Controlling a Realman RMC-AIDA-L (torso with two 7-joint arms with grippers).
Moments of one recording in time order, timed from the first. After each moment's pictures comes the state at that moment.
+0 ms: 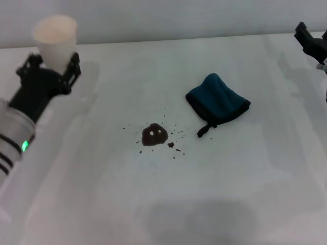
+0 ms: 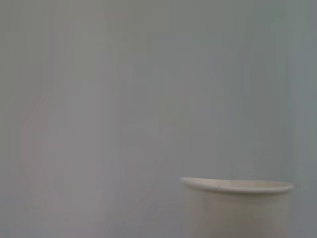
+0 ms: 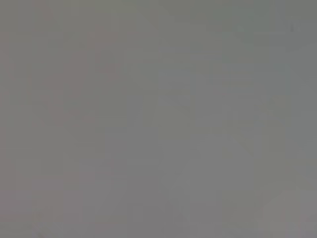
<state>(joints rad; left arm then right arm) -0.59 -2.09 2.84 0.19 -1.22 1.07 -0.18 0.58 2.02 -0.27 0.07 2.18 0.97 -2.62</state>
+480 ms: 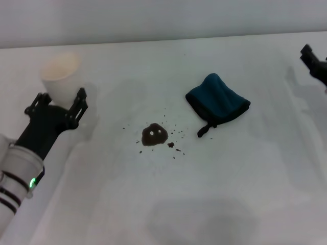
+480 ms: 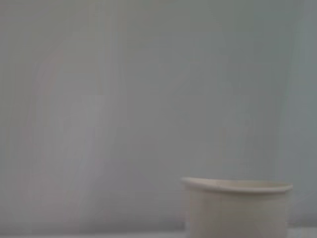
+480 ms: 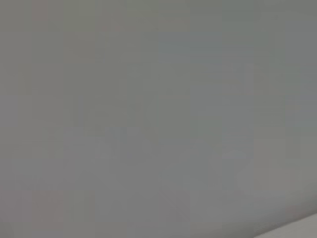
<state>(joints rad) -0.45 -2.09 2.84 0.31 -1.20 1.05 -0.18 0.48 2.02 -0.36 0.08 2.15 1.05 -2.53</state>
